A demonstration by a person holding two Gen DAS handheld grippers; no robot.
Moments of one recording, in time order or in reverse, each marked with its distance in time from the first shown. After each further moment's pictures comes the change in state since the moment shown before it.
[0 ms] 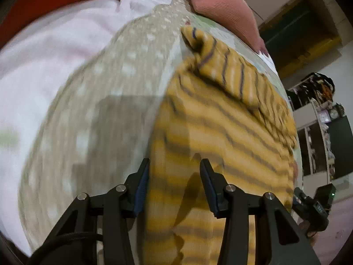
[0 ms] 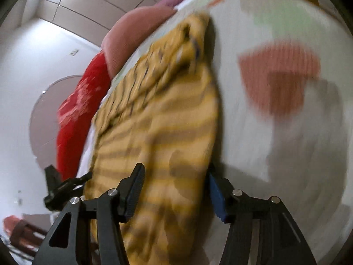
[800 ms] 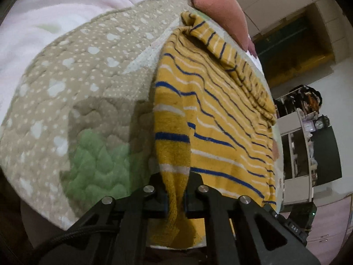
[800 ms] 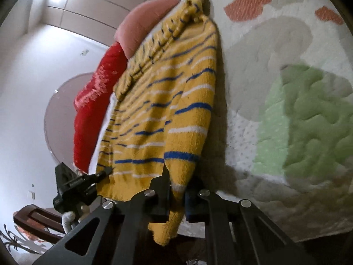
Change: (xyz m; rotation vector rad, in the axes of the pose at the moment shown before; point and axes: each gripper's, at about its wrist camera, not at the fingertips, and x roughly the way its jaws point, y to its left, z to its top) left arm -0.041 -0.003 -0.103 -0.103 -0.033 -0.102; right arm -0.034 0.009 -0.109 0.037 -0.009 0.074
